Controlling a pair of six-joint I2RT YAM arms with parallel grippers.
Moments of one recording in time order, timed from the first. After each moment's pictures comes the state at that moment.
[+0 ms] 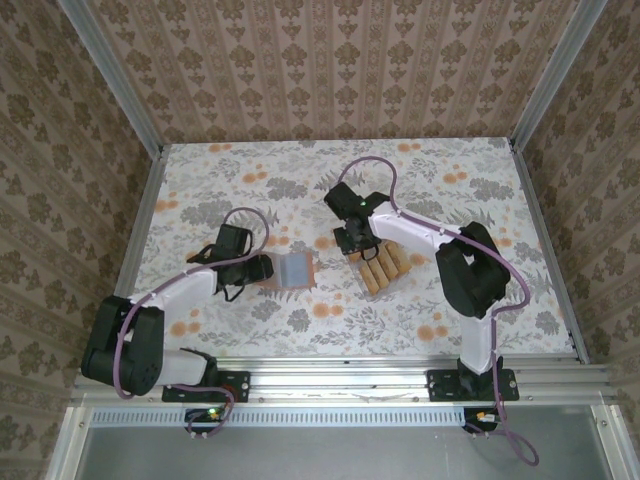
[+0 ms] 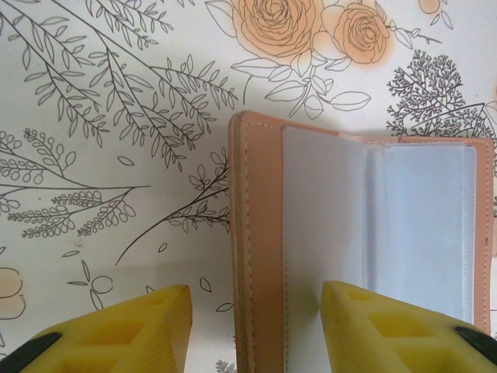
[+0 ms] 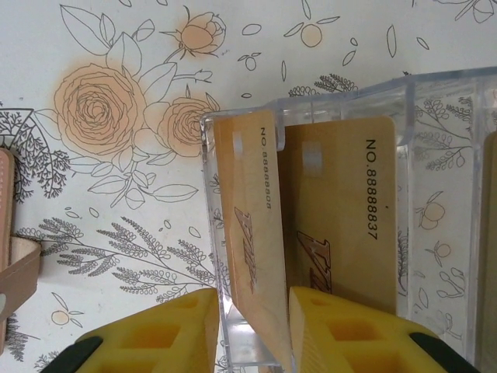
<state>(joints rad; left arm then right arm) -0.37 1.33 0.62 -0.31 0.13 -0.49 0.63 1.95 1.49 -0.83 0.15 0.36</state>
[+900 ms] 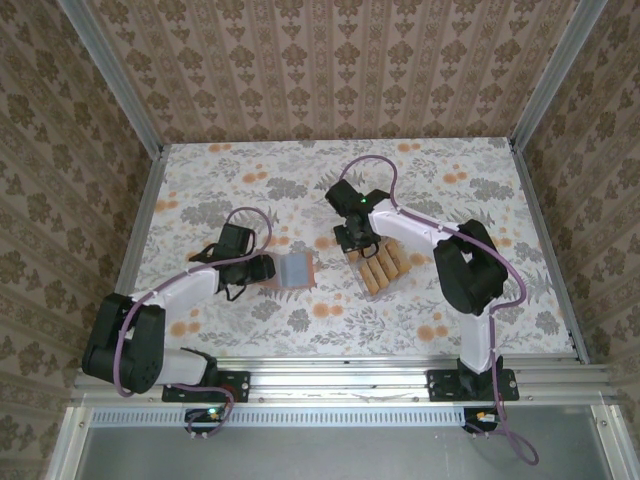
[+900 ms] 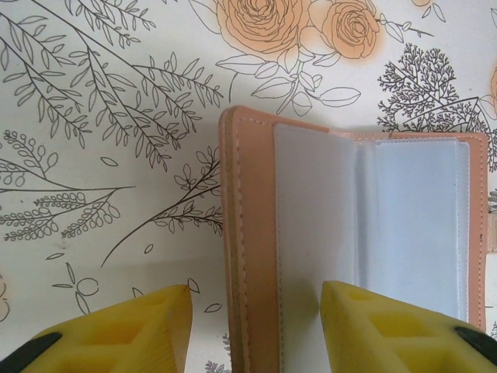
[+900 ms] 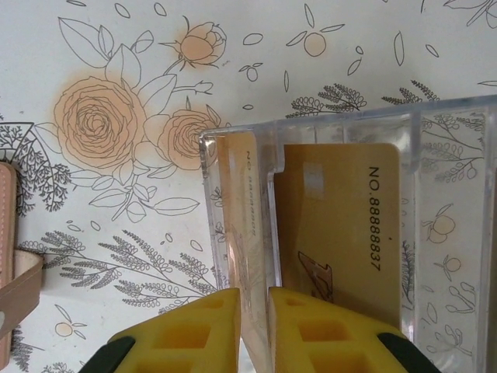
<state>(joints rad) -0.39 1.34 0.63 -0.32 0.12 -0.49 0.62 1.98 1.52 -0.83 0.11 0.36</state>
